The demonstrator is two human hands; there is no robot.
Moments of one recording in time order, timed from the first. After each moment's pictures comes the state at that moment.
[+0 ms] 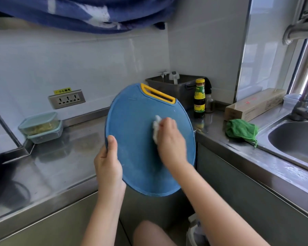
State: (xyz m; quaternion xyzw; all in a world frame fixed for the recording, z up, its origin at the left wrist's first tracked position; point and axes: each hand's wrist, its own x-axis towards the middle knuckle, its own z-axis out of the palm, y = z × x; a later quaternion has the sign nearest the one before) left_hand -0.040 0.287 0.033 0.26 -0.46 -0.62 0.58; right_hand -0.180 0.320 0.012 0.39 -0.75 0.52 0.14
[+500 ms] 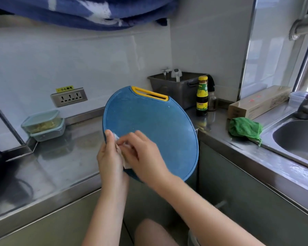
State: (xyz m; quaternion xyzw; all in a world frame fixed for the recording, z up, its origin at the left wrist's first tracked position) left_hand -0.050 0.276 0.035 0.28 -0.41 -0.66 0.56; right_hand -0.113 0.326 0.023 0.59 -0.58 0.56 0.07
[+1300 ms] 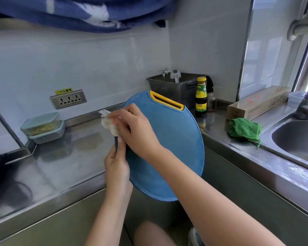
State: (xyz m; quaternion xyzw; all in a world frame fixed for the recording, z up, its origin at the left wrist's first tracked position) left_hand -0.055 0.295 0.034 0.28 -0.46 -0.65 0.53; right_hand -0.137 0.288 0.066 0.60 -0.54 0.58 0.09
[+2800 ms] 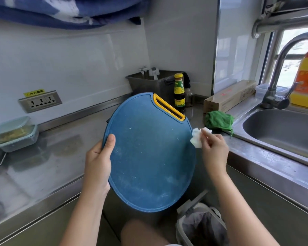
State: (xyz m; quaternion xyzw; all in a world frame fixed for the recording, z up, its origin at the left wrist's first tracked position) left_hand -0.049 0.292 0.033 0.24 -0.58 -0.63 0.46; right_hand -0.274 0.430 -0.054 0.17 -0.75 0.63 0.14
